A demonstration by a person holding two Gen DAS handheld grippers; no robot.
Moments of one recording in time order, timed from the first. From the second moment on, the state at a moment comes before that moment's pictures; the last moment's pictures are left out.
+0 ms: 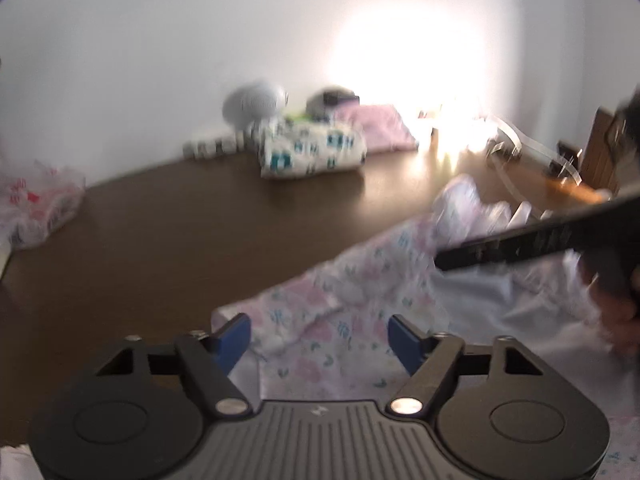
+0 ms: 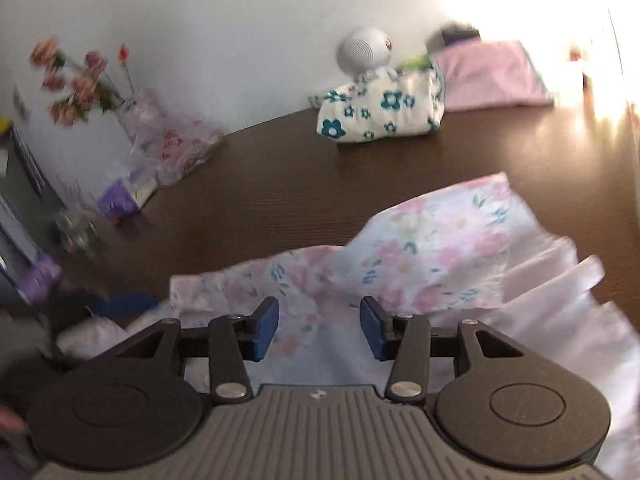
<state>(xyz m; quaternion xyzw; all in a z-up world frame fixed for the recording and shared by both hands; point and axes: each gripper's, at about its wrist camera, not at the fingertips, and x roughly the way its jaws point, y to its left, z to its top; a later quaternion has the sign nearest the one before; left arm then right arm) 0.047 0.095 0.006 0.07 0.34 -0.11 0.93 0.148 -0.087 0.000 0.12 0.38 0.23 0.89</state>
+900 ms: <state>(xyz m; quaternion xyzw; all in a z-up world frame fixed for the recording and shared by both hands) -0.023 0.078 0.064 0.13 0.31 -0.17 0.93 -0.039 -0.209 0.021 -0.05 0.37 0.14 0.92</state>
